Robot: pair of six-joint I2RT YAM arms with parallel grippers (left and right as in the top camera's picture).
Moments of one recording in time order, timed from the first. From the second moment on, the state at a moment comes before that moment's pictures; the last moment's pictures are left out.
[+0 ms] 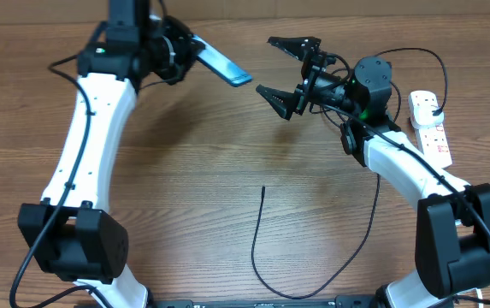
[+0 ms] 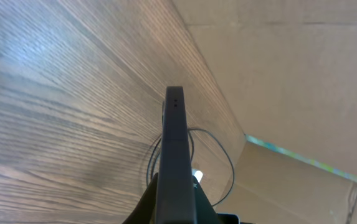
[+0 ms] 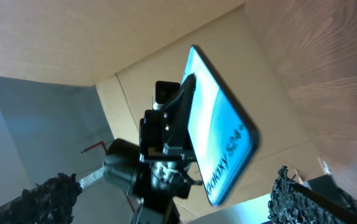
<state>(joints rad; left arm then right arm) -0.11 1.84 1.80 -0.73 0.47 -1.14 0.23 1.74 1.05 0.73 -0.89 2.08</state>
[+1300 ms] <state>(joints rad) 0.13 1.87 1.80 -0.66 1.09 -0.65 0.39 1.74 1.26 -0.71 -0.37 0.98</state>
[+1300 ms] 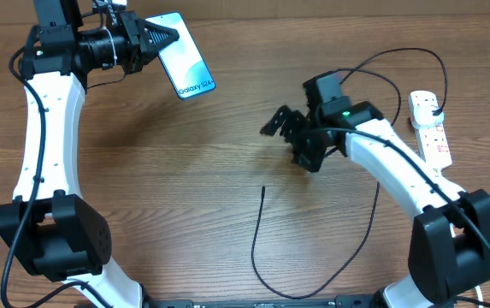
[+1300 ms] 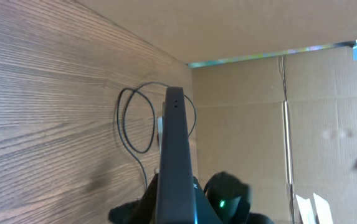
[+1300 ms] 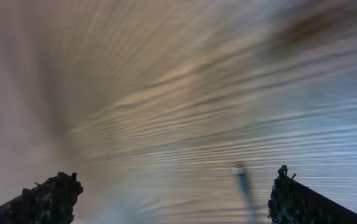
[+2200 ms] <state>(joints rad) 0.13 1.87 1.80 -0.66 1.10 -0.62 0.68 1.94 1.26 -0.84 -0.03 0.96</state>
